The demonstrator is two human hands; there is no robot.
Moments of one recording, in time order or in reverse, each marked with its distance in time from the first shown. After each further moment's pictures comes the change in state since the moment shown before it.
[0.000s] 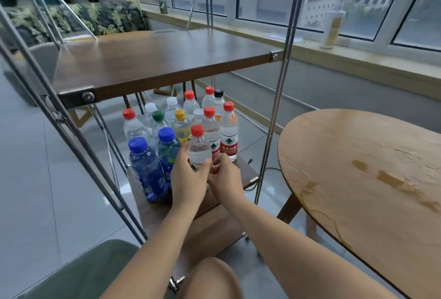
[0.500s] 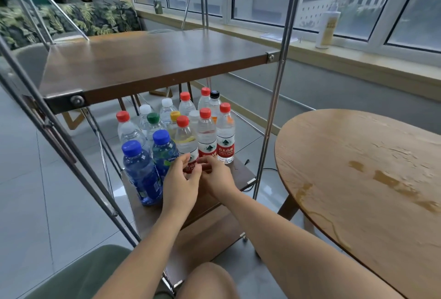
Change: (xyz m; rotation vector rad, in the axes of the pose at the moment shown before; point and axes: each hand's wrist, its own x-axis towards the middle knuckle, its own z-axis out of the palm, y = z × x) left_hand 0.010 -0.032 -0.003 0.080 -0.073 -0.014; right_hand 0.022 -0.001 0.007 0.021 -0.183 -0.021
